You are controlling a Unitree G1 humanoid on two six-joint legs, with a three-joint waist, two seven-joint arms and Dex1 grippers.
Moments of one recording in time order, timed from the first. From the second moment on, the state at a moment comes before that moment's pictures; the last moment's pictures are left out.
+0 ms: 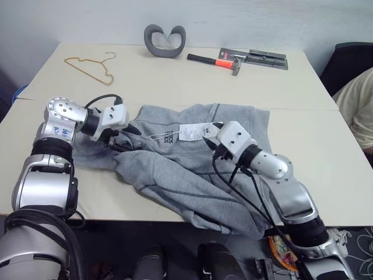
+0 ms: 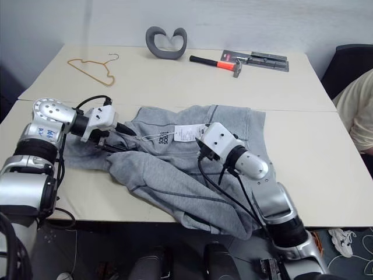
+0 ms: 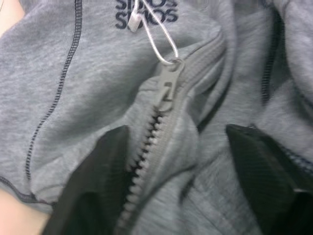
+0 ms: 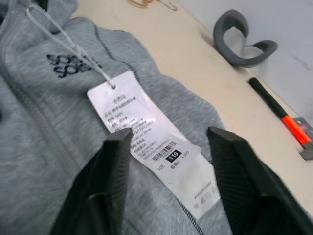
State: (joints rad) left arm -1.12 0.72 -0.11 1.06 0.10 -0.28 -1.50; right arm -0.45 -0.45 0.20 -0.31 -0.08 0.41 0.53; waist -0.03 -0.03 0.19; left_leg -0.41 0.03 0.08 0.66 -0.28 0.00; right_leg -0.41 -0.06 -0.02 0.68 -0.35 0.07
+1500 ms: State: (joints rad) left arm -0.43 1.09 -0.19 0.07 -0.04 0.02 -1.50; right arm -0.06 -1.13 0.07 -0.24 0.17 0.16 1.38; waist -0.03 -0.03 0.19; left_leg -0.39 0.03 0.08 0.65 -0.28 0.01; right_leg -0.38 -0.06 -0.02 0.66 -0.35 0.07
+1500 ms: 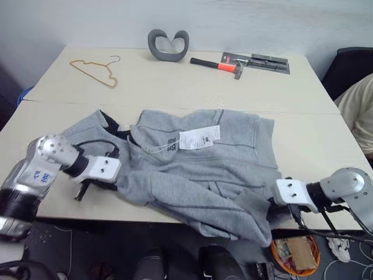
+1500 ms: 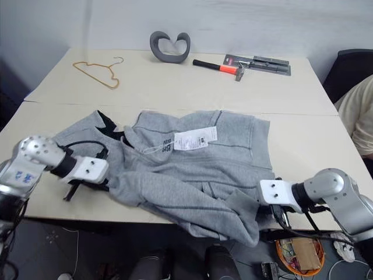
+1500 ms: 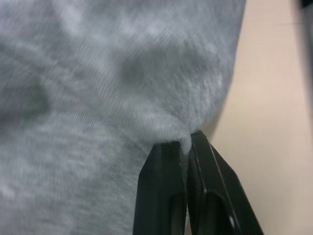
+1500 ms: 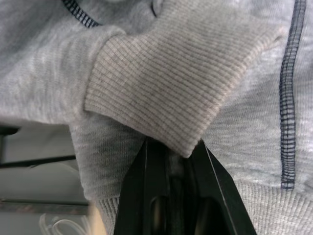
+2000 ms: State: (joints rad) left arm -0.31 1.03 -0.11 -0.12 -0.06 0.27 -1.29; right arm 0.03 -1.08 -0.02 -0.31 0.16 0.13 1.23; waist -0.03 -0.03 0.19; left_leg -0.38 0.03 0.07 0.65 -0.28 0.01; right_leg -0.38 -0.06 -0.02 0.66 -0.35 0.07
